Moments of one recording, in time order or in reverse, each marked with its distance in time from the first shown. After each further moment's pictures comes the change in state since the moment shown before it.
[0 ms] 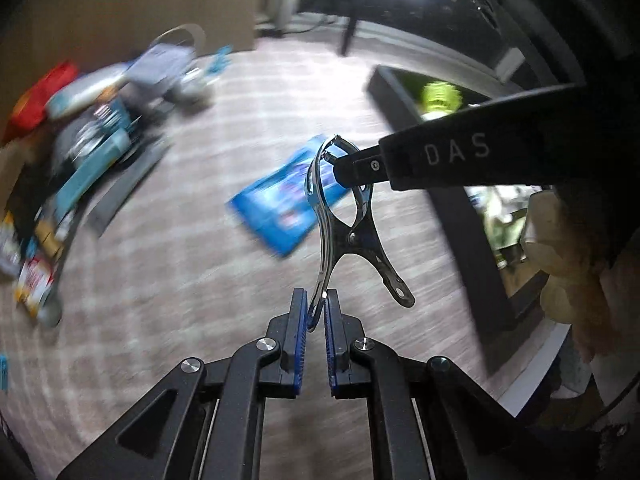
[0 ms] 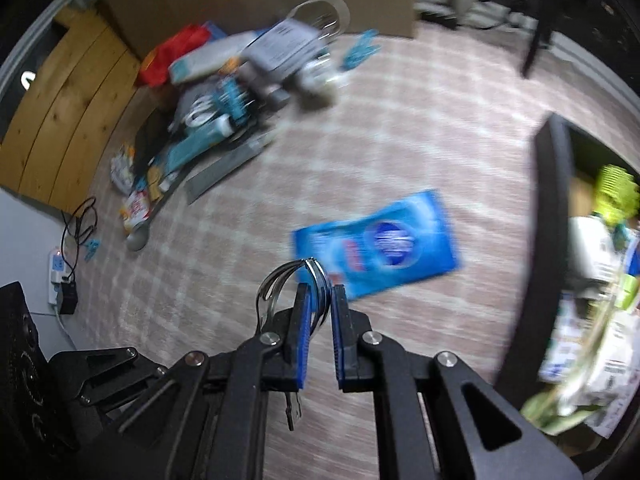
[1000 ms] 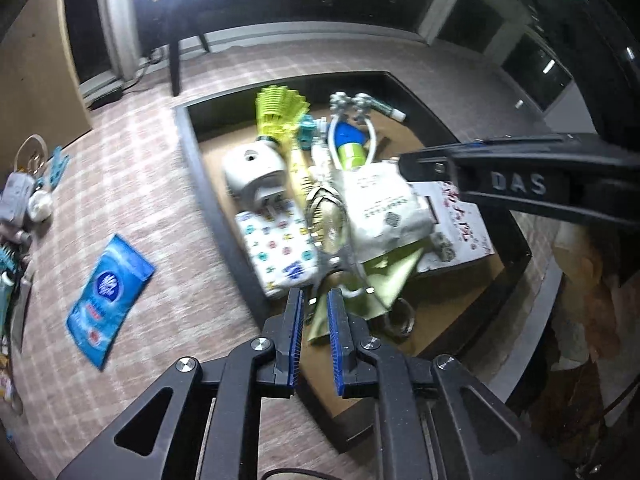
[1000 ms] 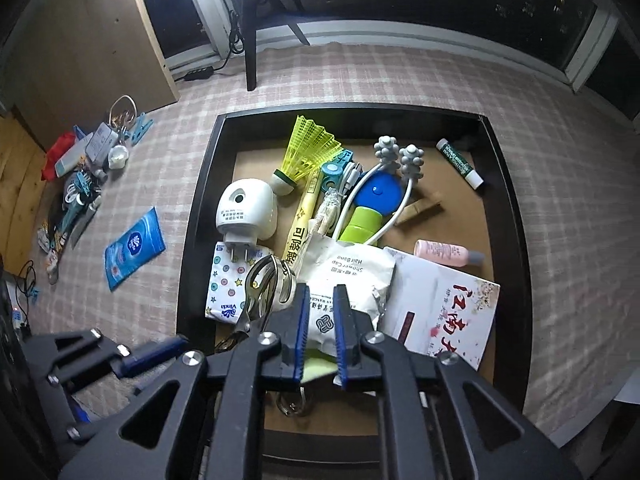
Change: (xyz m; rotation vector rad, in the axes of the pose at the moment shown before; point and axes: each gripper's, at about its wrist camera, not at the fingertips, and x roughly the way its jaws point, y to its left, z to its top) left arm 0.037 -0.168 0.062 0.197 0.028 -0.048; right arm -0.112 -0.211 -0.068 0.222 -0.130 -0.233
